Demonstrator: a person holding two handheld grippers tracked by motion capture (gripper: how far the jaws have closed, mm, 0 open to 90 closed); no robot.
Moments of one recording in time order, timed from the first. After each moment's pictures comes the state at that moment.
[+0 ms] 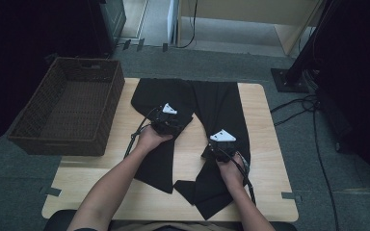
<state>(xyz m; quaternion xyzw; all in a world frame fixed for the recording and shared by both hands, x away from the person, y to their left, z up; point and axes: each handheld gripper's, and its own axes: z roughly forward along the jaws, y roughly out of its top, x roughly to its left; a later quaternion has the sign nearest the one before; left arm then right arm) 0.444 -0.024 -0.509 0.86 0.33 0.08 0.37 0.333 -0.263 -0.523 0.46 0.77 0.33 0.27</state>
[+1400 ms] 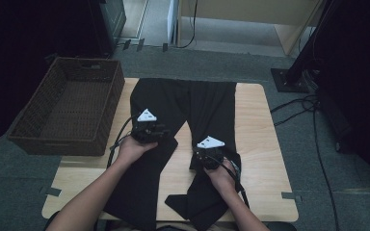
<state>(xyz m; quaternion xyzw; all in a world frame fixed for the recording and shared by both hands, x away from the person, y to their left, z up) 0.405 0.029 -0.472 0.83 0.35 0.08 0.43 0.311 -0.224 -0.519 0.42 0.81 0.37 0.19</state>
